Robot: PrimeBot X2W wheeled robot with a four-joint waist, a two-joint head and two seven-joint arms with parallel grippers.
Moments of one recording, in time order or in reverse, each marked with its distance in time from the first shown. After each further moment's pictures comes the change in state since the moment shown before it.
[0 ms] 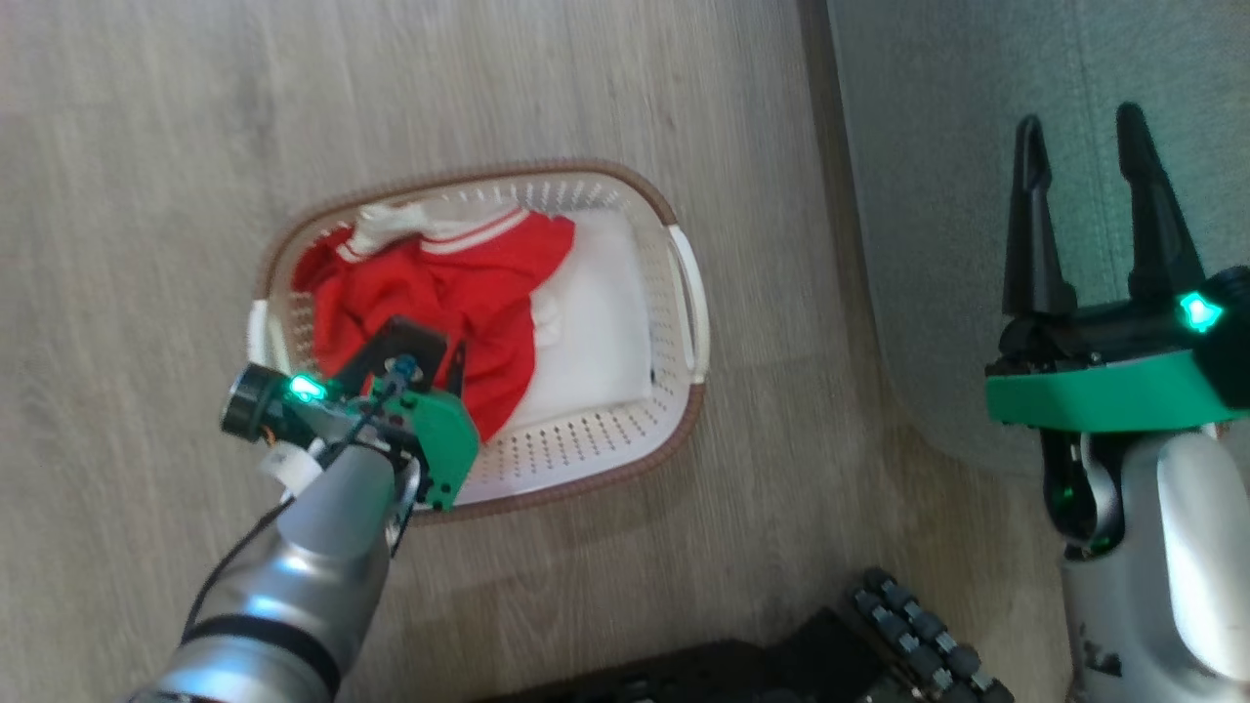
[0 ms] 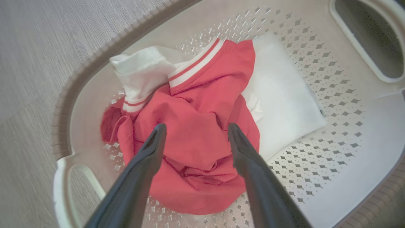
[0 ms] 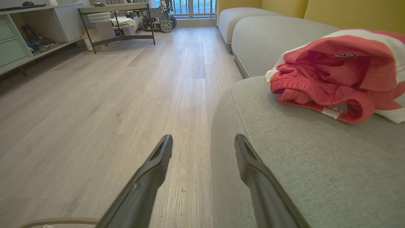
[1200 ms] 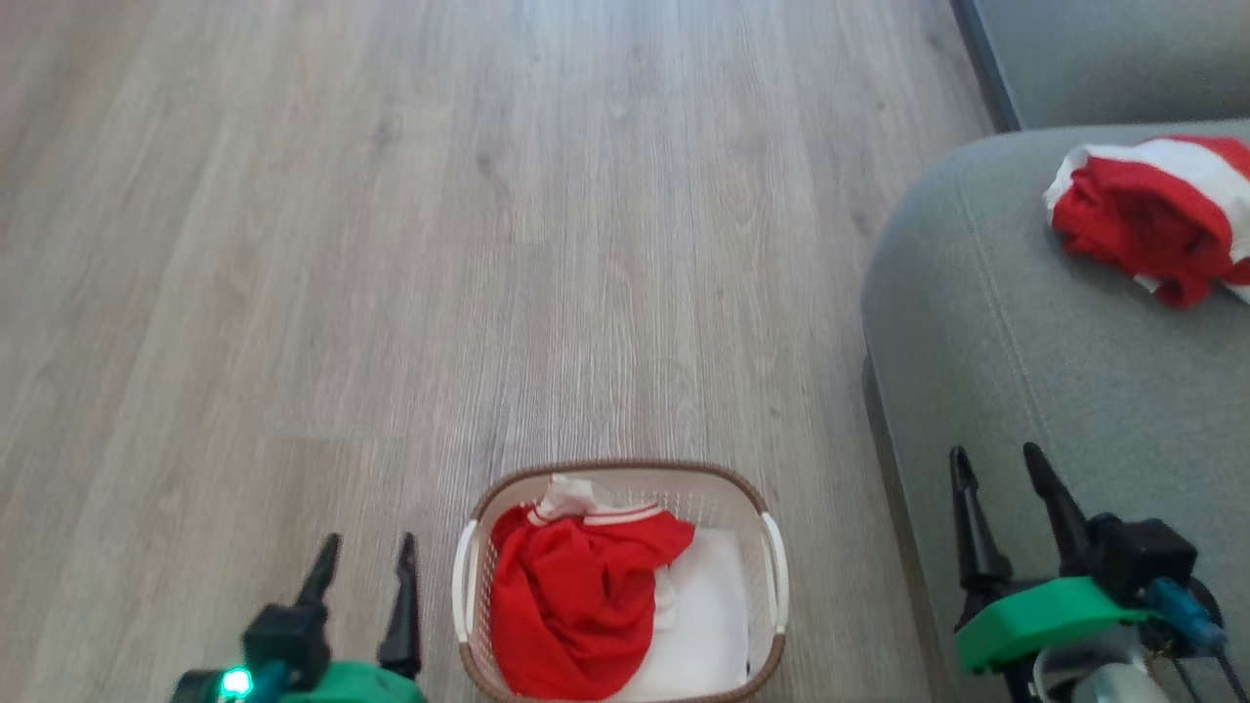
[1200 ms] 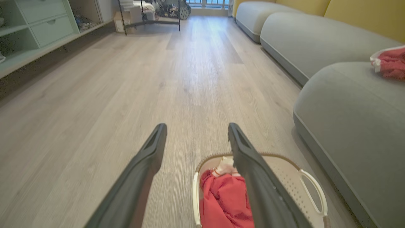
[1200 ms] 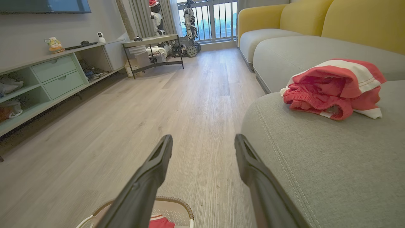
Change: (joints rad) left arm 0.844 0.050 0.325 -0.956 -0.131 0.006 -0.002; right arm 0.337 -0.001 0.006 0.267 0.025 0.000 0.000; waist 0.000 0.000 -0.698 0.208
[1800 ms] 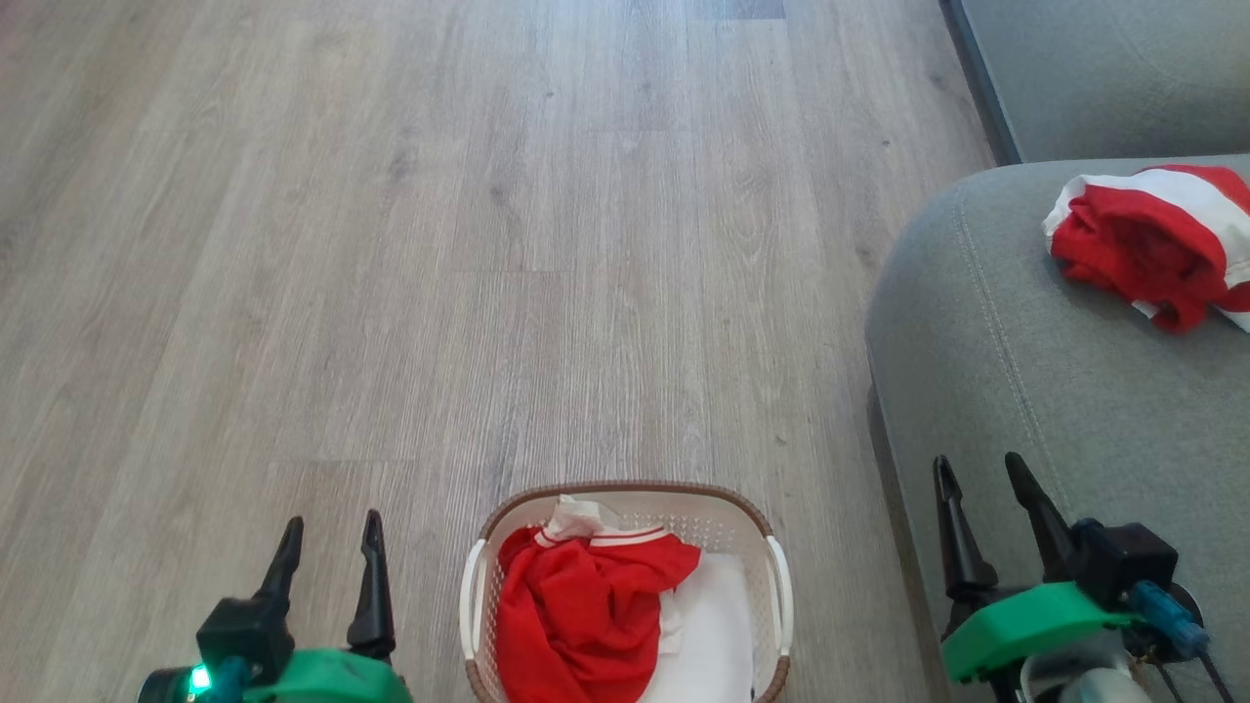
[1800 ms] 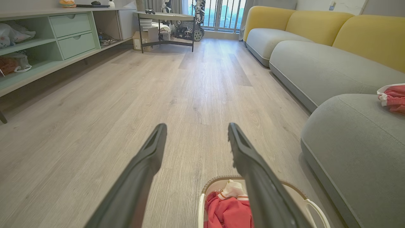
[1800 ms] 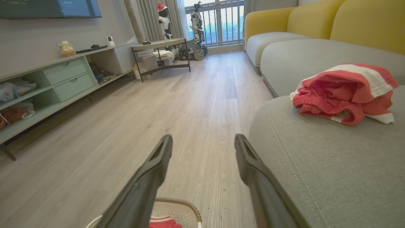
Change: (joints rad) left arm 0.006 0.022 0.008 -0.061 -0.059 0.046 0.000; right arm -0.002 -0.002 0.021 0.024 0.013 0.000 0.000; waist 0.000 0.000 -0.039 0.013
